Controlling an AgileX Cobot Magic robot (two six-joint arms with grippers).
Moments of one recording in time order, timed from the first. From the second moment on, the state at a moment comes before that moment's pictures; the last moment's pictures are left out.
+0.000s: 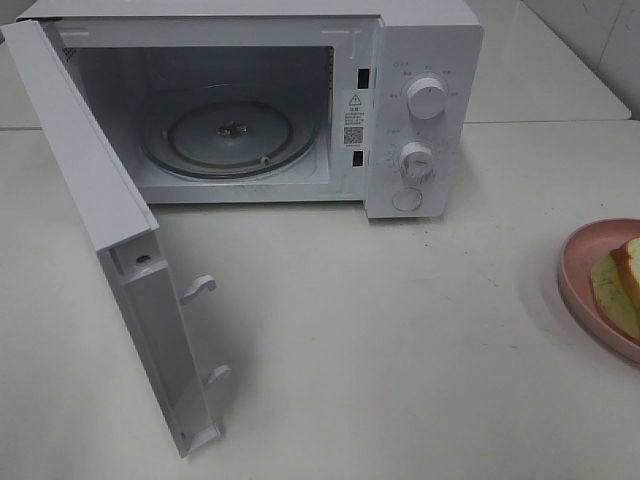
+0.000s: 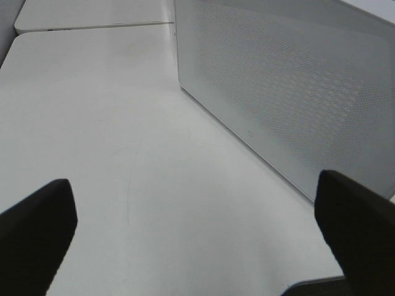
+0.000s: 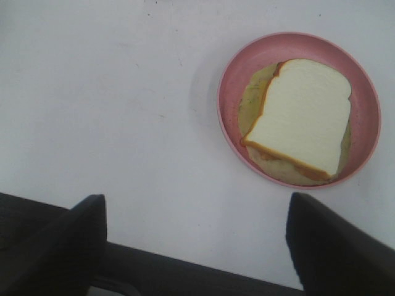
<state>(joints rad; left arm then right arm) 0.03 0.00 -0.50 -0.17 1.04 0.15 0.33 0.58 -0.79 -0.14 1.15 0.10</state>
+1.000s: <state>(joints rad) 0.03 0.00 -0.50 -0.17 1.04 0.15 -0.03 0.00 -0.50 0.02 1.05 0.00</state>
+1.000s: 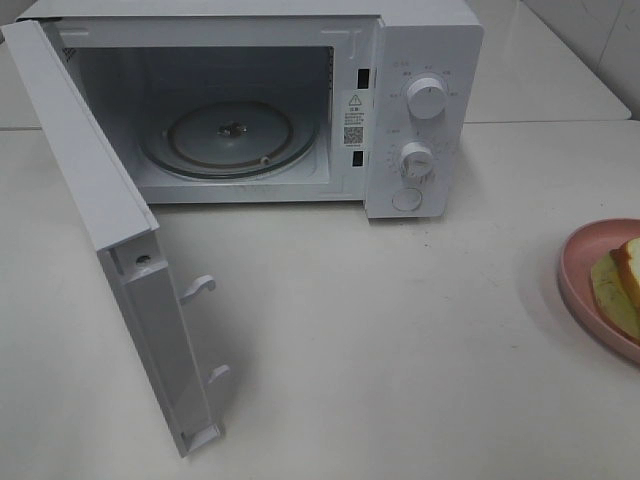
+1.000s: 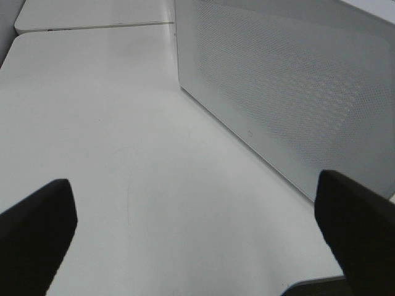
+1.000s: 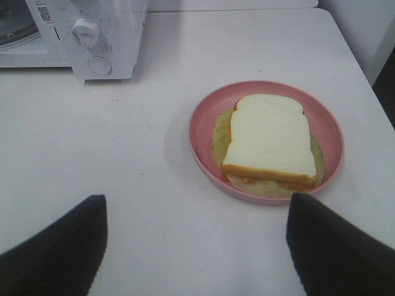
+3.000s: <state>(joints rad) 0.03 0.00 -0.50 -0.23 1.04 0.15 -0.03 0.00 -0.50 0.02 1.05 0.00</state>
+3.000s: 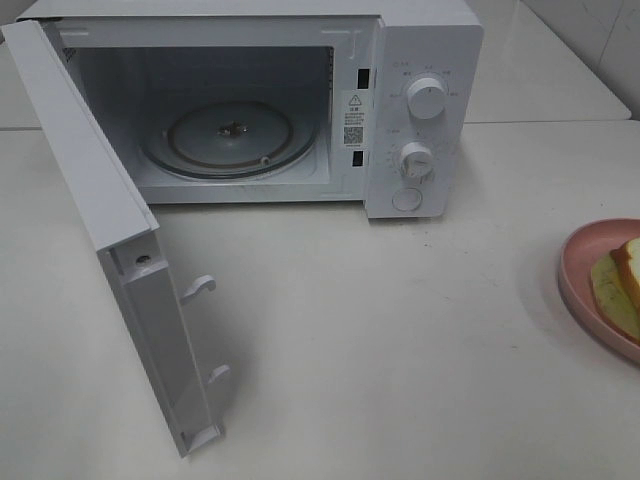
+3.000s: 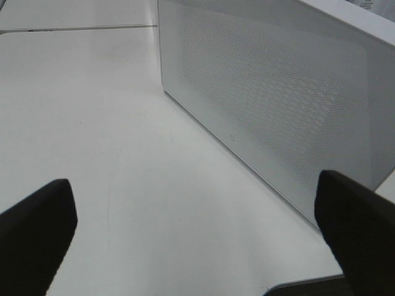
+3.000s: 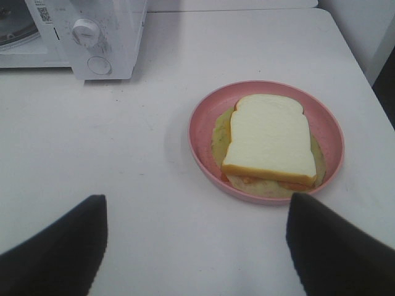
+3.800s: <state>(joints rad) 0.03 0.37 -0.52 -0.21 0.69 0.16 -0.03 0.00 -0.50 0.02 1.05 0.00</state>
